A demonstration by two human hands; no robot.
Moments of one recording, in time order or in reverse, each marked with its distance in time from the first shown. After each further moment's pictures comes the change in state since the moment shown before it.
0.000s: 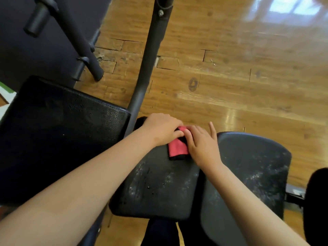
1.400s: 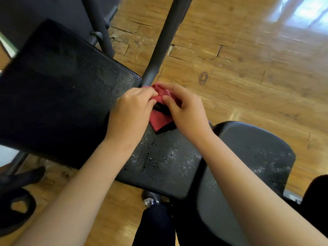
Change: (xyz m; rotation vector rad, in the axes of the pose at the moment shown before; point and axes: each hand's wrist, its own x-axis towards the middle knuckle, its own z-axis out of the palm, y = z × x) left_hand -0.108 0.006 0.021 -0.344 0.824 -0.386; right_hand 0.008 -0.084 -0.027 0.573 -0.052 -0.176
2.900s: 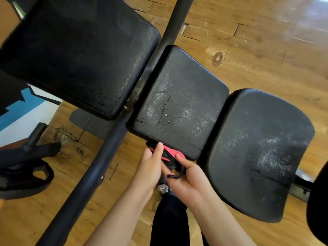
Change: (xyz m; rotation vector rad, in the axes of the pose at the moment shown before) left_hand -0.194 0.029 0.044 -0.953 -0.178 -1.226; right_hand -0.196 -0.001 0.057 1.758 0.166 1.357
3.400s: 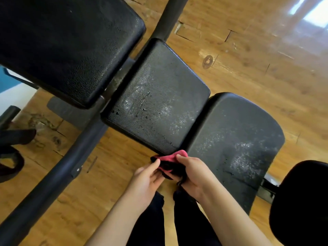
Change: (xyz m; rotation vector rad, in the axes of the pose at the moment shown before) left_hand -0.010 -0.054 0.040 -0.554 -0.162 -0.334; right_hand -0.017 -0.068 -0.028 -0.861 0.181 -0.163
